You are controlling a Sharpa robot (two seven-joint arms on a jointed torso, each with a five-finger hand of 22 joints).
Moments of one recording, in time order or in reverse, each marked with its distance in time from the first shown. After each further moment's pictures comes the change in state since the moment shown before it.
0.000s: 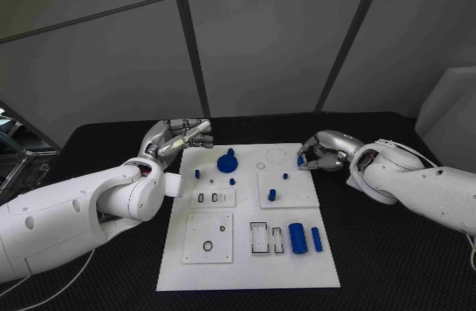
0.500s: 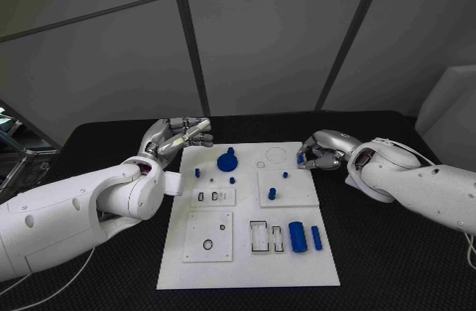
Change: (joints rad) left arm 0.000 -0.001 0.000 -0.001 0.000 0.000 -0.001; left_hand 0.000 0.000 0.000 0.000 0.000 0.000 0.000 0.000 0.000 0.000 0.000 0.000 0.000 0.000 0.000 0.000 0.000 0.000 0.000 0.000 0.000 0.000; right arm 0.000 0.013 0.000 -0.009 -0.027 0.015 -0.015; right_hand 0.000 0.014 0.017 0.000 0.000 0.033 -0.010 0.009 0.002 0.004 -0.004 0.009 0.000 0.000 0.000 0.000 0.000 0.000 0.011 -0.003 0.008 0.000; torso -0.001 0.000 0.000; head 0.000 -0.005
